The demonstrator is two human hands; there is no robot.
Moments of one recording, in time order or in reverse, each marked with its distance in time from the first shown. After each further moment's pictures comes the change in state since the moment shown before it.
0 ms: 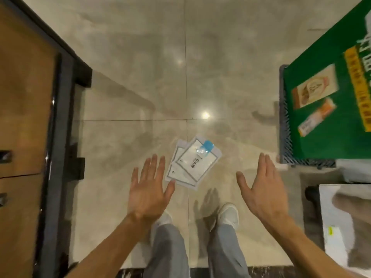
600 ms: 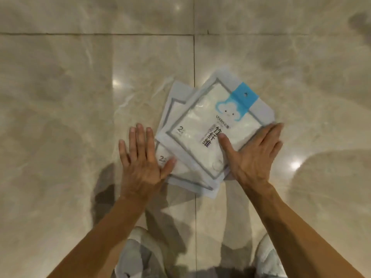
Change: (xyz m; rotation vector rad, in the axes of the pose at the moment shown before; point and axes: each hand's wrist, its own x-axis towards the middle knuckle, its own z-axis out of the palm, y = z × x) left_hand 0.181 -0.082 0.408 0.078 0.094 -0.005; right_hand 0.182 0.015 0.422 0.297 0.083 0.192
